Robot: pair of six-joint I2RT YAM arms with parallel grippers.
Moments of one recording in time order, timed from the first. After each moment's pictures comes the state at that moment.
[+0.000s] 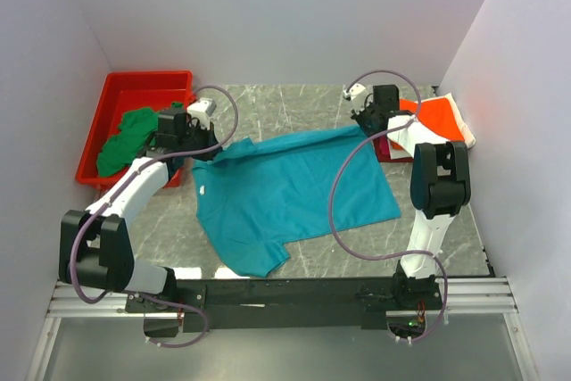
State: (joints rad) left arm -0.17 1.39 0.96 -0.17 0.34 -0.05; right arm 0.08 1.95 1.41 -0.25 -0.13 -0.62
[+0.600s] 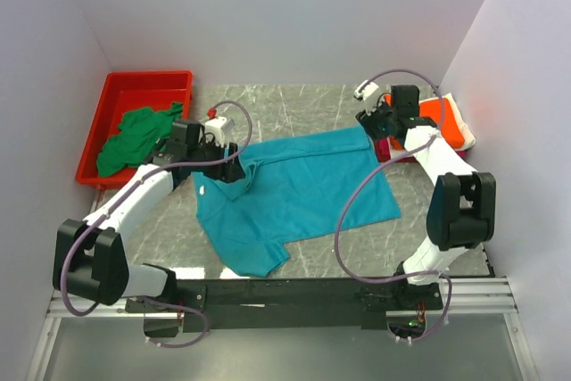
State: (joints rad) left arm -0.28 1.33 0.92 -0.36 0.48 -0.05; right arm 0.06 1.67 1.25 -0.31 -0.24 -0.65
